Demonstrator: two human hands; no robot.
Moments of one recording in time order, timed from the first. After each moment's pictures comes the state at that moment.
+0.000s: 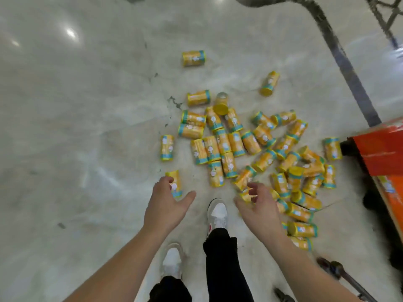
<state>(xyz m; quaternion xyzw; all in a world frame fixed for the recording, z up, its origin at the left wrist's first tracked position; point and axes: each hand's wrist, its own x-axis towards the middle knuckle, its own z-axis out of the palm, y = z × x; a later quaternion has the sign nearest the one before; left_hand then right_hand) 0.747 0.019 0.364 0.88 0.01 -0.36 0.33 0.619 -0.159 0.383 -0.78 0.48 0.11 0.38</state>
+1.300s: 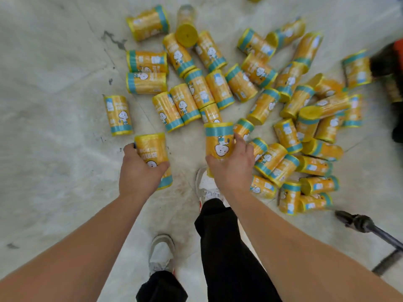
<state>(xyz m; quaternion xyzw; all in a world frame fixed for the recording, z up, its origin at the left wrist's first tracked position) 0.751 -0.050 0.152 0.89 0.03 -0.35 0.28 0.630 -0.186 0.154 -0.72 0.61 0.06 0.33</state>
